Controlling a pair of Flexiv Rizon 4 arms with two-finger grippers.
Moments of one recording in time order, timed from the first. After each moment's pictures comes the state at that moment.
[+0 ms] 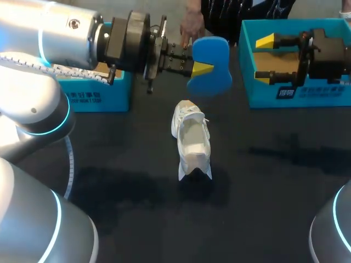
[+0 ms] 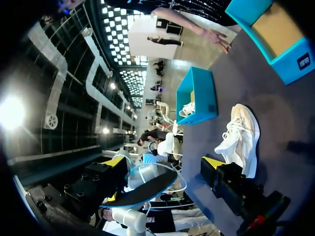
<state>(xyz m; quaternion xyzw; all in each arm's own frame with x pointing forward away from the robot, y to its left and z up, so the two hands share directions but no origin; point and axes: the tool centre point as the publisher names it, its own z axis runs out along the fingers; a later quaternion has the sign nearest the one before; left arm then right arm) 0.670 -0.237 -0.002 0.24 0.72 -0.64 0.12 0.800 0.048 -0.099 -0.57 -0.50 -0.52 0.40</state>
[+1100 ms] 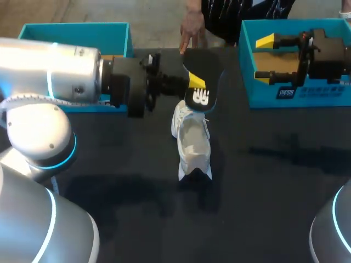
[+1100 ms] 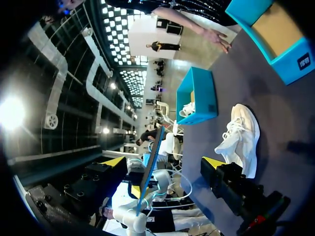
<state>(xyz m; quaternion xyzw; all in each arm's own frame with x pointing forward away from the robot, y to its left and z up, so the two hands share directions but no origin) 0.704 -0.227 -0.075 0.52 0.56 -0.46 0.45 0.801 0.047 -0.099 -0.57 -0.50 -0.52 0.40</state>
